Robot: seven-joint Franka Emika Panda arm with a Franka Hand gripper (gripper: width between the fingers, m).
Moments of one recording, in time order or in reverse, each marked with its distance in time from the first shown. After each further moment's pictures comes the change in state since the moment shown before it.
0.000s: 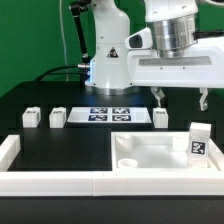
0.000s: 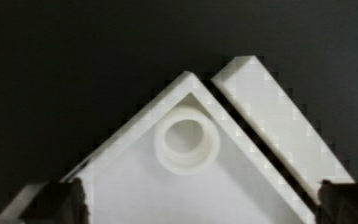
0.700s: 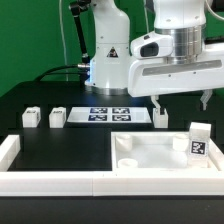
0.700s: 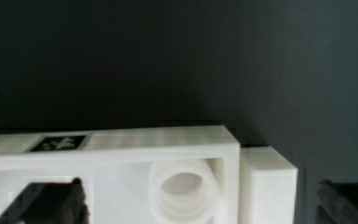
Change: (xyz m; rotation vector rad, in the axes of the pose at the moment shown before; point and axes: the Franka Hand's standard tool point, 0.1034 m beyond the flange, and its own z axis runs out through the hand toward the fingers) arm -0.017 0.011 0.016 -0.102 -0.032 -0.688
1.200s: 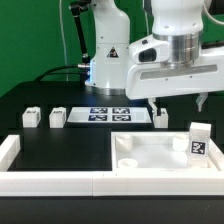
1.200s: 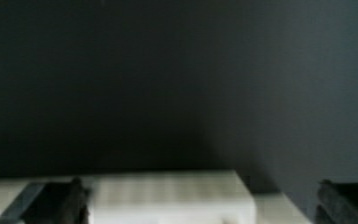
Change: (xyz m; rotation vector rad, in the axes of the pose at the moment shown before) arm -0.037 0.006 0.021 -0.019 -0.136 0.056
